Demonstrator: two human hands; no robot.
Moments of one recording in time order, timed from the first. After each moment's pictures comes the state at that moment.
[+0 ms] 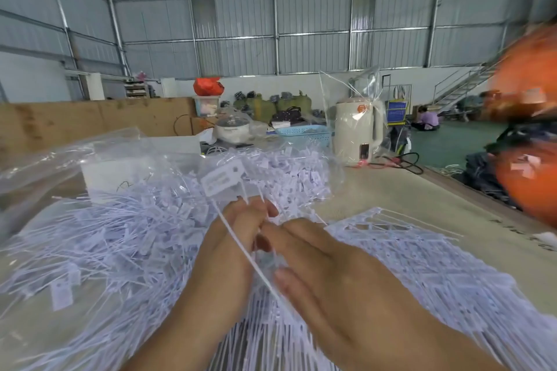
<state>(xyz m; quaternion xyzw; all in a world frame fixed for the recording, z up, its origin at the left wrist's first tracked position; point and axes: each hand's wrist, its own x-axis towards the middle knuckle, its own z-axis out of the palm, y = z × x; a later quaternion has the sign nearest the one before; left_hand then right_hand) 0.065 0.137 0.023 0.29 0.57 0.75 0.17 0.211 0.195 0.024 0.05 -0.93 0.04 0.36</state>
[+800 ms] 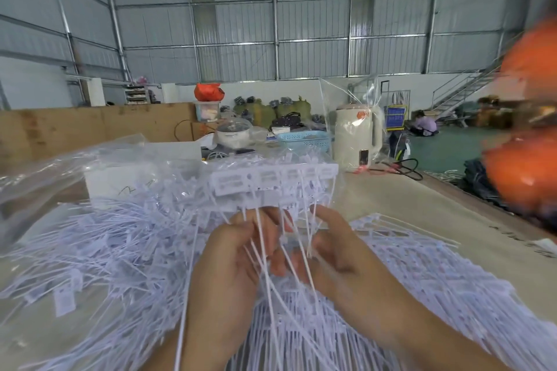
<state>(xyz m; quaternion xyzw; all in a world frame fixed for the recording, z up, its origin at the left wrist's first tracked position) 0.091 0.111 0.023 0.41 0.38 0.80 0.22 0.183 0.229 -0.013 -0.13 -0.80 0.52 0.27</state>
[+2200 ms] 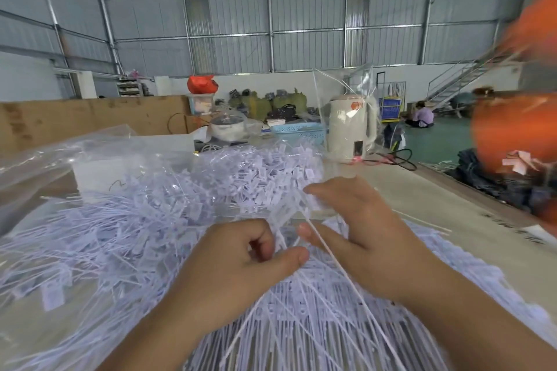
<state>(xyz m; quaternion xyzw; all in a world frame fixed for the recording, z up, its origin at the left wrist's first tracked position) 0.058 0.109 0.005 0.53 0.71 0.47 0.00 0.206 0.247 0.023 -0.10 -0.91 0.09 0.39</state>
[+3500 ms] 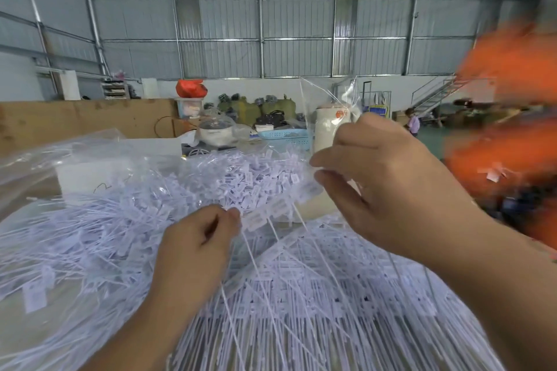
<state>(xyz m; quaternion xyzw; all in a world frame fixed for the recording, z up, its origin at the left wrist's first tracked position) 0.050 0.113 -0.001 0.43 0.69 0.57 -0.10 0.250 0.220 0.098 -0.08 -0.89 -0.19 0.41</state>
